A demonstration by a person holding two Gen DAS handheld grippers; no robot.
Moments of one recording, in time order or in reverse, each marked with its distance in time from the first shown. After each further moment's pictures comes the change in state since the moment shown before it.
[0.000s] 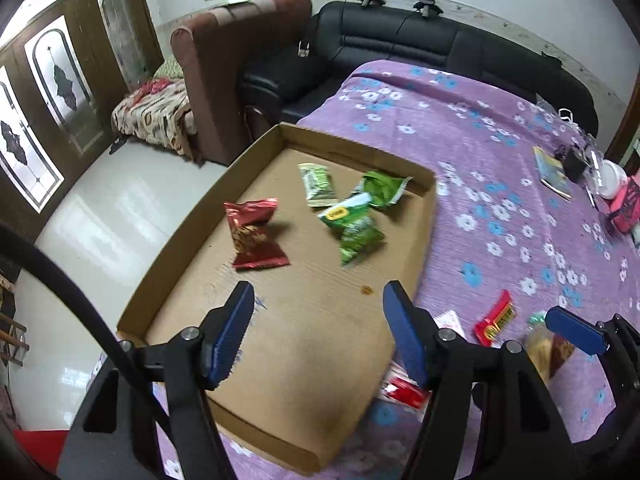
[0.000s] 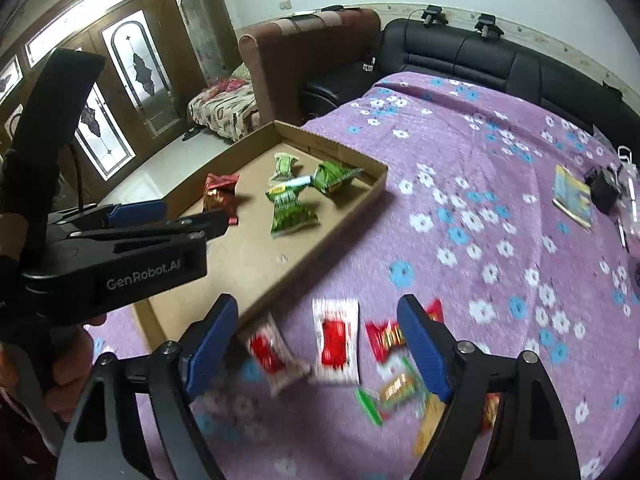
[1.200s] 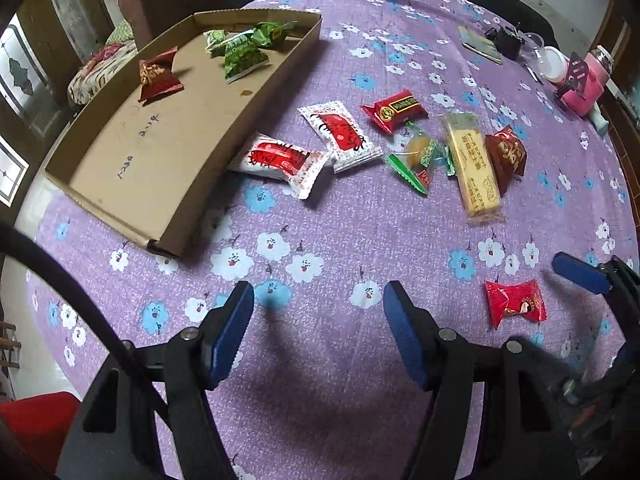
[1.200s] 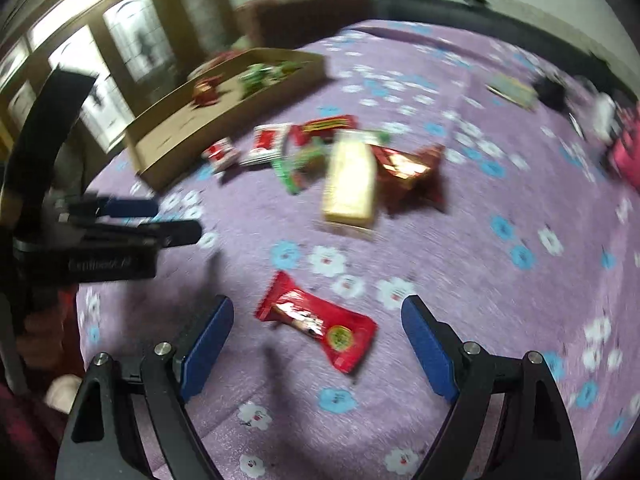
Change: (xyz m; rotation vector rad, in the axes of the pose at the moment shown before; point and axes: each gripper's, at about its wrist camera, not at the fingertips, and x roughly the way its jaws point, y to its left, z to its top) left arm -0.017 -0.073 -0.136 0.079 0.215 -0.117; right arm -0.052 -0.055 -0.143 -0.078 0.080 0.034
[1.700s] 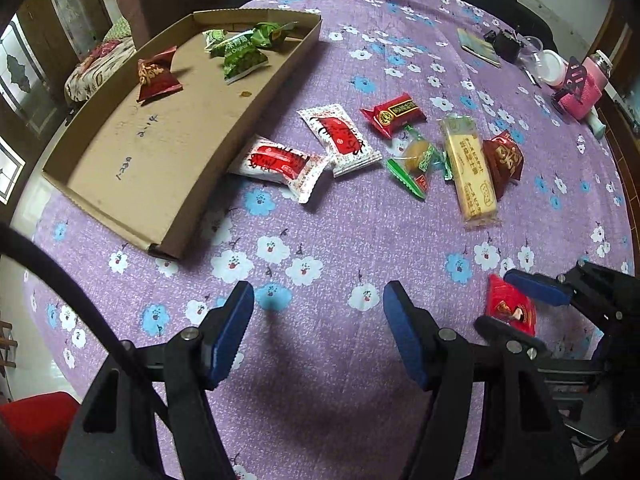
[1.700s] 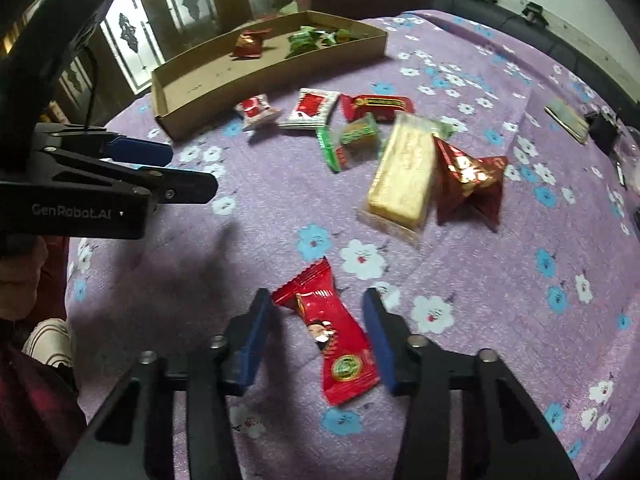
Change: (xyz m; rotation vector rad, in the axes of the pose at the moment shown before) left arm -0.001 0.001 0.005 0.000 0.010 -0.023; right arm 0.024 0.004 0.002 -0.124 0.108 -0.008
